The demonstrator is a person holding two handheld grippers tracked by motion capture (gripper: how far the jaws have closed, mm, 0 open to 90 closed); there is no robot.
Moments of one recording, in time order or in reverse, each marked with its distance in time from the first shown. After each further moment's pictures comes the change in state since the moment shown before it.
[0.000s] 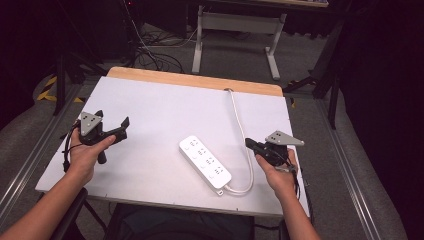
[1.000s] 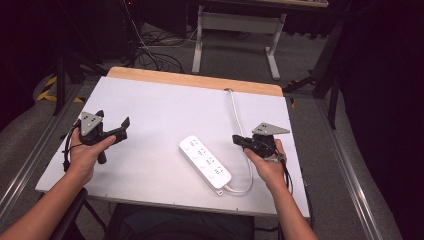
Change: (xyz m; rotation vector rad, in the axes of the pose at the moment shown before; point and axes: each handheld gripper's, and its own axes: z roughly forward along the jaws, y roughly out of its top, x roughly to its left) left arm 0.000 0.000 0.000 0.003 -0.011 0.006; right arm 0.010 0.020 0.031 0.064 0.105 -0.011
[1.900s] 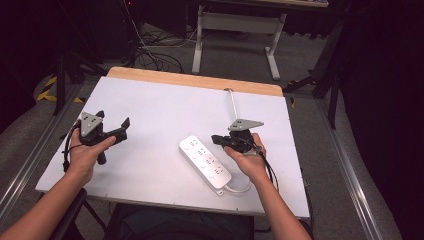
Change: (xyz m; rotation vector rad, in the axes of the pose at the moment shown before) left arm 0.000 -0.001 -0.003 0.002 -0.002 0.007; right arm 0.026 0.018 0.048 0.071 0.117 -0.070
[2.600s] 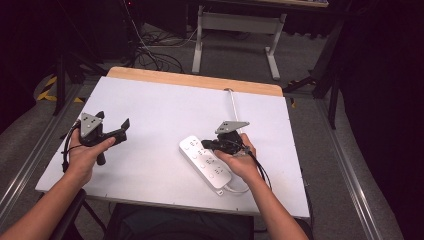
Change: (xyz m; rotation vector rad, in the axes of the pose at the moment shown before) left arm 0.000 -0.001 -0.001 0.007 -0.014 0.005; right arm 0.015 0.004 0.024 0.070 0.079 -0.058
